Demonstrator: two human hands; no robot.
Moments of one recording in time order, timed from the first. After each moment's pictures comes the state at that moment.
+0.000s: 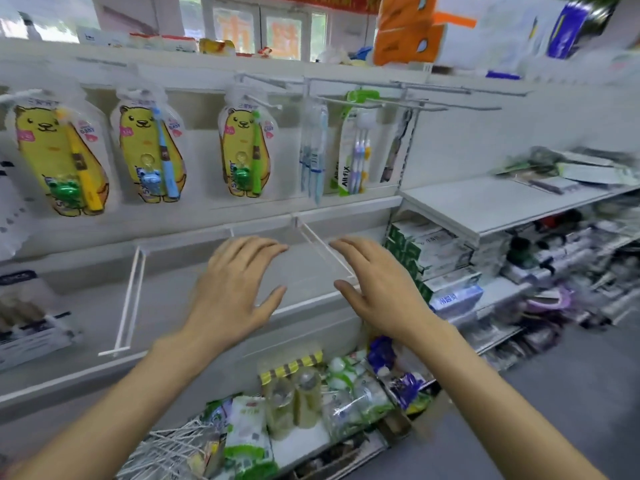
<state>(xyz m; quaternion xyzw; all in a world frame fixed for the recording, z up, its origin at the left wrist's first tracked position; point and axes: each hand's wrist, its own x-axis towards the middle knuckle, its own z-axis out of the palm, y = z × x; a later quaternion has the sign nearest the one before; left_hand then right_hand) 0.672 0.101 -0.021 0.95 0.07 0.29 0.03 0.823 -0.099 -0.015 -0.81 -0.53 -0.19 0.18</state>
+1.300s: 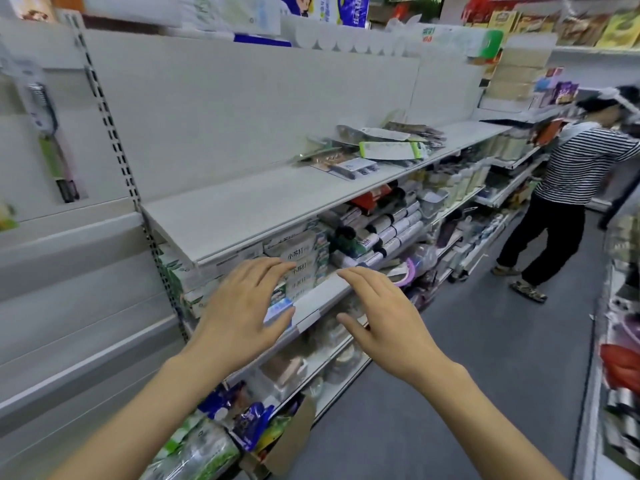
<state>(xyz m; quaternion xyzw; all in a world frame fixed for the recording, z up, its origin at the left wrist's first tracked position) 1.090 -0.280 -0.059 0.96 -0.09 0.24 0.11 1.139 -0.522 -0.051 -0.90 -0.35 -0.16 0.17</state>
